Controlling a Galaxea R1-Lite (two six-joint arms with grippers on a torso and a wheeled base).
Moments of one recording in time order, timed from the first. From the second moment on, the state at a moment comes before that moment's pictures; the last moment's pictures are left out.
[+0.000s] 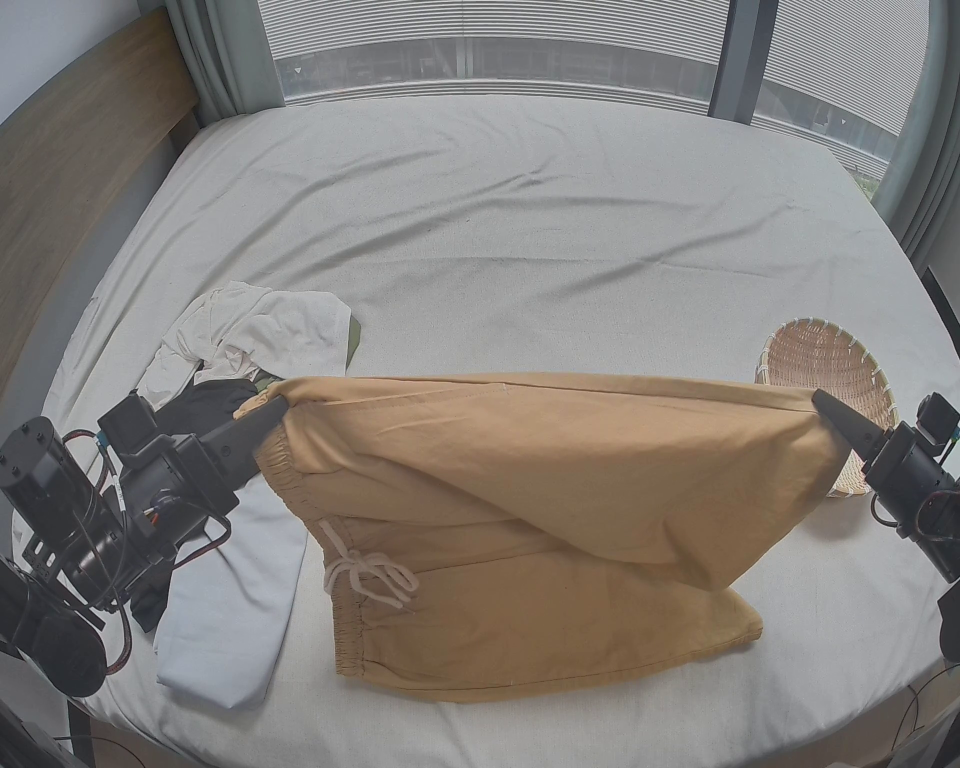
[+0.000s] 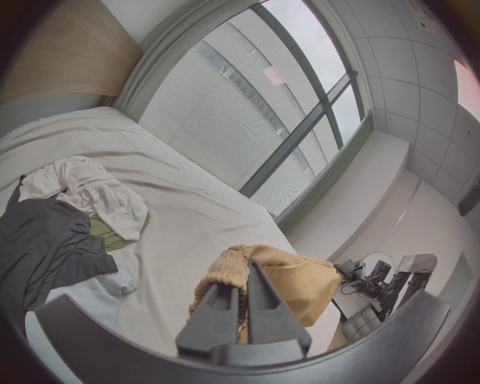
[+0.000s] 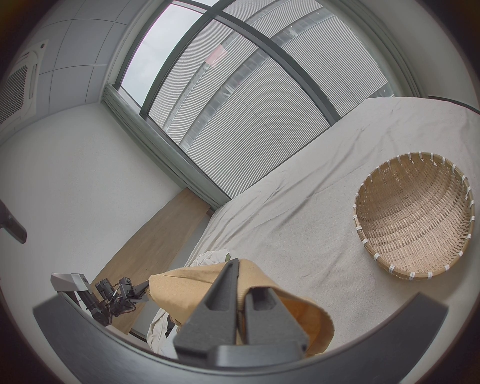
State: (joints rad) left arm -0.25 1.65 -0.26 -1.54 -0.38 -0.53; right arm 0.08 1.51 -0.16 -1.52 0.43 0.62
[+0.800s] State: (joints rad) left arm -0.22 1.66 -0.26 -1.54 -0.38 -0.52; right arm 0.08 1.51 -0.17 -1.52 0.43 0.62
